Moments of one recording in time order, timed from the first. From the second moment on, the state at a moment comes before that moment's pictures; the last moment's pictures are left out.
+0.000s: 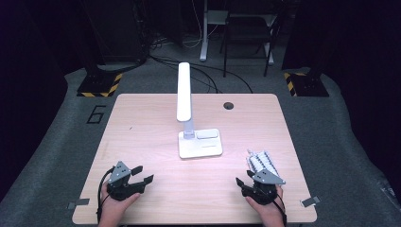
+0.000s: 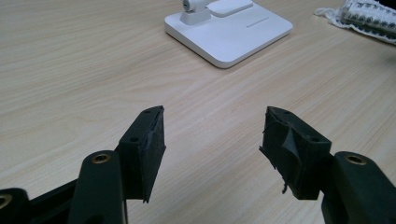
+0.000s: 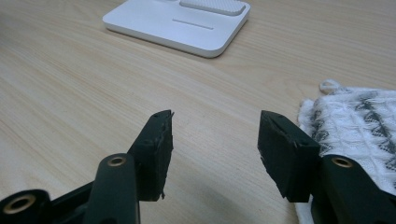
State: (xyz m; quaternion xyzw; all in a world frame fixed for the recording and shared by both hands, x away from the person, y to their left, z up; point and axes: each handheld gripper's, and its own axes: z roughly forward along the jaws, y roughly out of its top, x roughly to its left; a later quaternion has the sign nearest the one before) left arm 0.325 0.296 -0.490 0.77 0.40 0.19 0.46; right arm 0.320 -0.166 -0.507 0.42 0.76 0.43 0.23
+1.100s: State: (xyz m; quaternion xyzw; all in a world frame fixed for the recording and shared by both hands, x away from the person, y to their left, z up) left arm 0.323 0.277 -0.492 0.79 0.37 0.17 0.46; right arm 0.316 -0.160 -0.503 0.42 0.76 0.43 0.22
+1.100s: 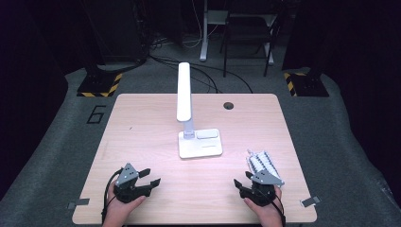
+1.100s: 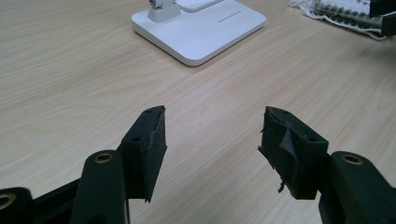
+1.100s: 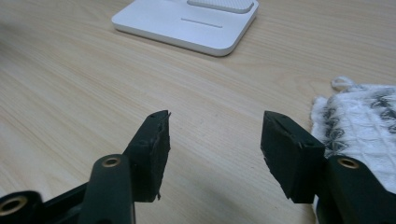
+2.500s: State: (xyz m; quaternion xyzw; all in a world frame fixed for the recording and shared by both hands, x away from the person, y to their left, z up) left arm 0.384 0.226 -0.457 0.79 0.37 0.16 0.46; right arm 0.373 -0.113 -0.460 0.41 0.77 0.45 0.20
